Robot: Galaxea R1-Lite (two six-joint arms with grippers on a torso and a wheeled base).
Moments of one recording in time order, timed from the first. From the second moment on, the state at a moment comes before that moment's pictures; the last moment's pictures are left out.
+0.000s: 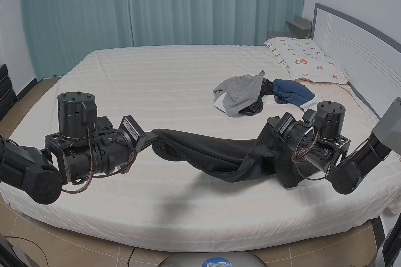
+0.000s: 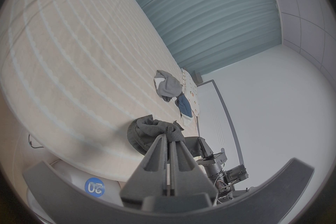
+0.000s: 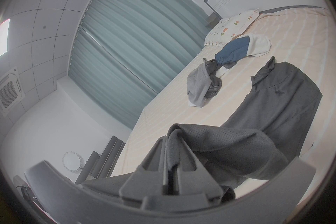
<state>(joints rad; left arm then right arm) -0.45 1.68 -0.69 -0.65 -0.15 -1.10 0.43 2.00 -0.73 -1.14 -0.06 0.83</state>
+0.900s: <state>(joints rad) -0.44 1.64 -0.67 -0.65 -0.14 -1.10 0.43 1.94 -0.72 -1.14 -0.05 0.84</state>
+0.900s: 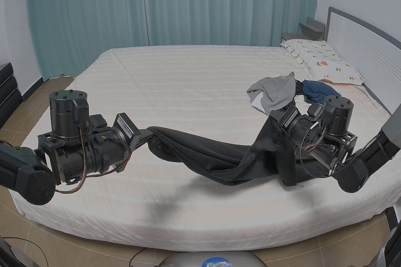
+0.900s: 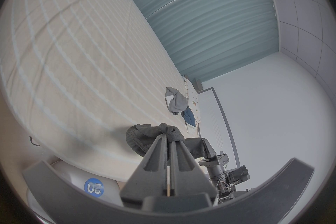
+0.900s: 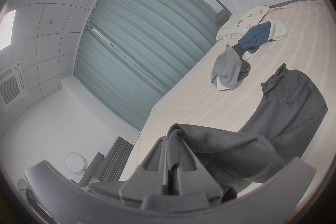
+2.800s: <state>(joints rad) -0.44 1.26 -0.75 -0.23 -0.08 -0.86 0.43 1.22 -0.58 -0.64 -0.07 0.71</state>
